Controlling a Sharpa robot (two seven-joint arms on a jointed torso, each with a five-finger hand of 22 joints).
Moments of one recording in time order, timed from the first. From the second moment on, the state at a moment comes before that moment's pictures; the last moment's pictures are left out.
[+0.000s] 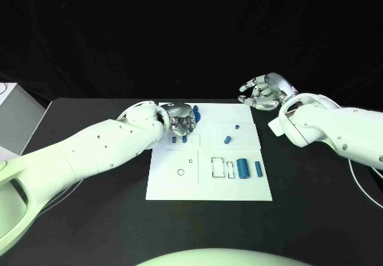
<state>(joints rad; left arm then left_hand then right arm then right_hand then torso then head) 1.15 -0.47 0.12 1.11 -1.63 -0.03 -0.04 1.44 -0.20 0.61 0.04 0.24 0.91 0.15 0.24 0.46 0.85 0.09 0.70 0.29 1.20 0.03 1.34 1.02 0.15 1.12 0.13 1.14 1.12 1.34 -0.83 -0.11 1.41 -0.86 -0.56 0.00 1.38 -0.23 0.39 0.28 0.38 0.84 0.16 0.28 0.38 1.13 0.07 1.08 1.02 1.46 0.00 1.46 1.31 0.01 1.46 0.10 1.43 1.31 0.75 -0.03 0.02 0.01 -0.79</state>
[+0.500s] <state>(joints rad) 1.15 -0.47 0.12 1.11 -1.61 -0.03 -0.02 1.38 -0.24 0.58 0.07 0.24 0.89 0.15 0.22 0.45 0.83 0.12 0.65 0.26 1.18 0.05 1.34 0.96 0.15 1.09 0.14 1.10 1.08 1.34 -0.83 -0.11 1.41 -0.86 -0.56 0.00 1.38 -0.23 0.39 0.28 0.38 0.84 0.15 0.28 0.38 1.13 0.07 1.08 1.02 1.46 0.00 1.46 1.31 0.01 1.46 0.10 1.43 1.31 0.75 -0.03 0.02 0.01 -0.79</state>
